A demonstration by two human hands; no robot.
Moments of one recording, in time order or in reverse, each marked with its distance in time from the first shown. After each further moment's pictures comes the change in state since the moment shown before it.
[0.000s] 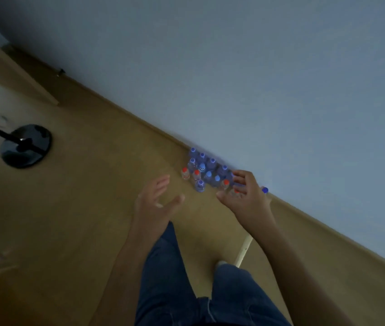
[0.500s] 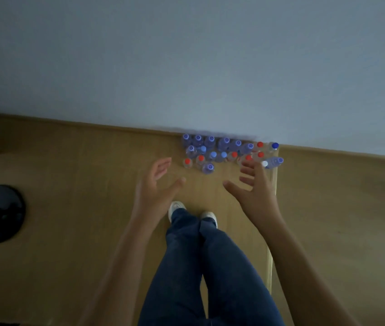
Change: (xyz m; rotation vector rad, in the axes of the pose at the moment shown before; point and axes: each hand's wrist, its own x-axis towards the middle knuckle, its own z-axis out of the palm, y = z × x) left_hand 0.228 -0.013 -0.076 0.208 -0.458 0.056; right_hand 0.098 -0.033 0.138 0.209 0.382 0.355
